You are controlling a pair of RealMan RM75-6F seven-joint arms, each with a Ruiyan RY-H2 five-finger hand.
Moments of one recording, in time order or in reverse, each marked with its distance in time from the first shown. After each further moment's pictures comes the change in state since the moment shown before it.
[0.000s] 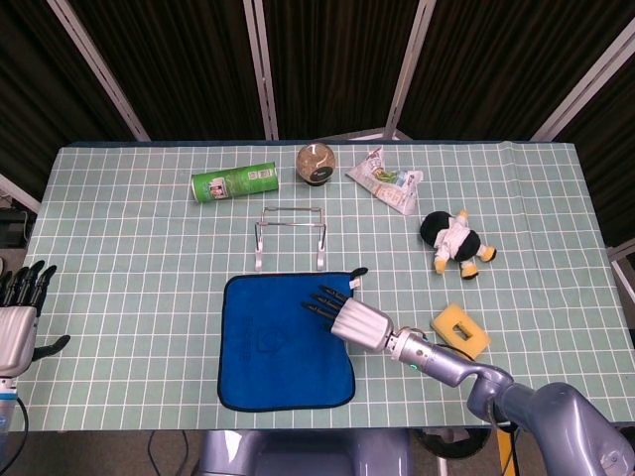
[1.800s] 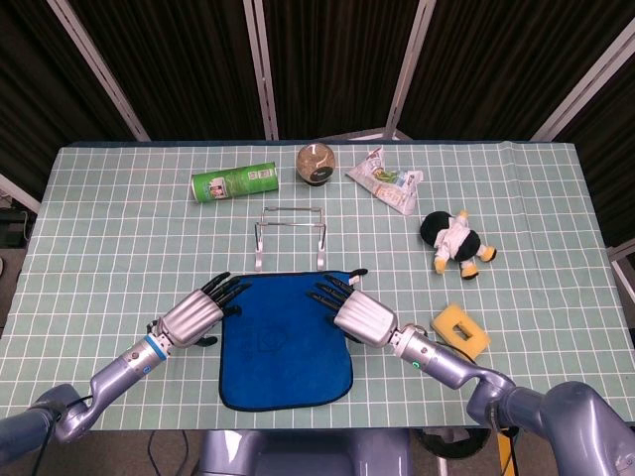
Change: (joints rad) left arm -0.488 -0.462 0.163 0.598 0.423 -0.278 -0.357; right arm -0.012 0.055 0.025 -0.130 0.088 0.001 0.001
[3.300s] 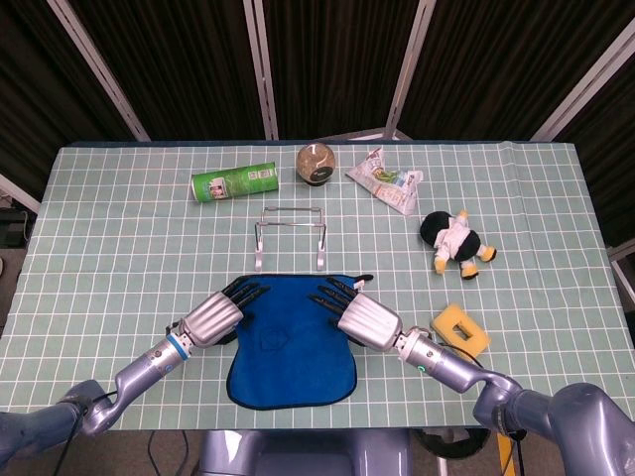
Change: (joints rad) left arm -0.057 -0.105 0.026 0.070 -0.054 -0.015 -0.024; right arm -0.015 0.031 -0.006 -0.038 -0.019 0.030 -0.015
